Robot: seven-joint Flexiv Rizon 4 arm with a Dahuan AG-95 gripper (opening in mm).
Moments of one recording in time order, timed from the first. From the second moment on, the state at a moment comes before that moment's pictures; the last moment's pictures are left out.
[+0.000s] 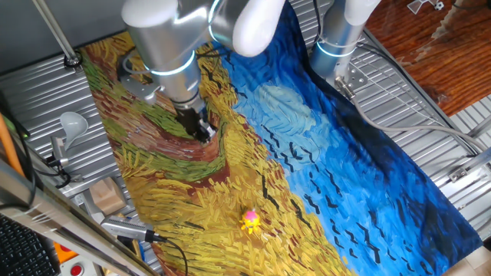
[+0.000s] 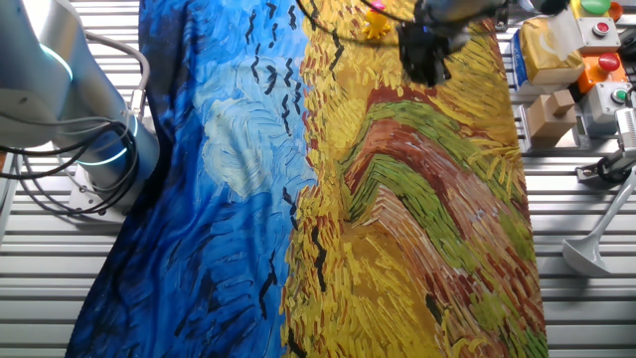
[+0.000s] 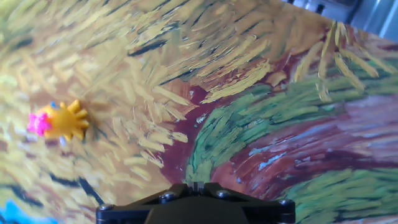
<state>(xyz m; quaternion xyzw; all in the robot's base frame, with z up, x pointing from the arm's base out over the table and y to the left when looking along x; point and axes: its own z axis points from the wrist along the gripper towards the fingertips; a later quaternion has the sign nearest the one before) 0.519 0.127 0.142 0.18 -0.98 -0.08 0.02</state>
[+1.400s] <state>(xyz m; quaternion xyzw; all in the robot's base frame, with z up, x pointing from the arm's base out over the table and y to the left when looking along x) 0.525 0.212 0.144 0.19 -0.98 -0.07 0.01</state>
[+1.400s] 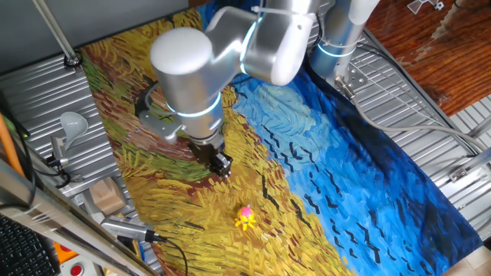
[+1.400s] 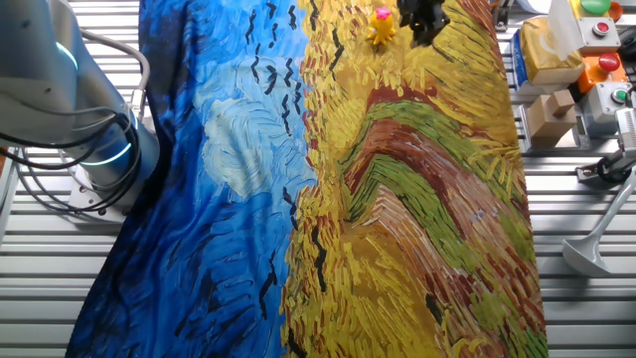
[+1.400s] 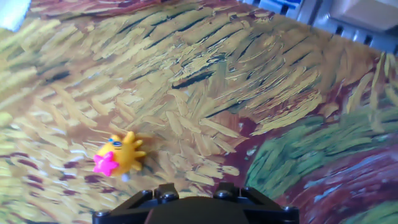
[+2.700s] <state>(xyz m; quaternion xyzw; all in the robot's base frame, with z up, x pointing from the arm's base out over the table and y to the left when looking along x) 0.523 0.192 0.141 0.13 -0.99 -0.05 0.00</state>
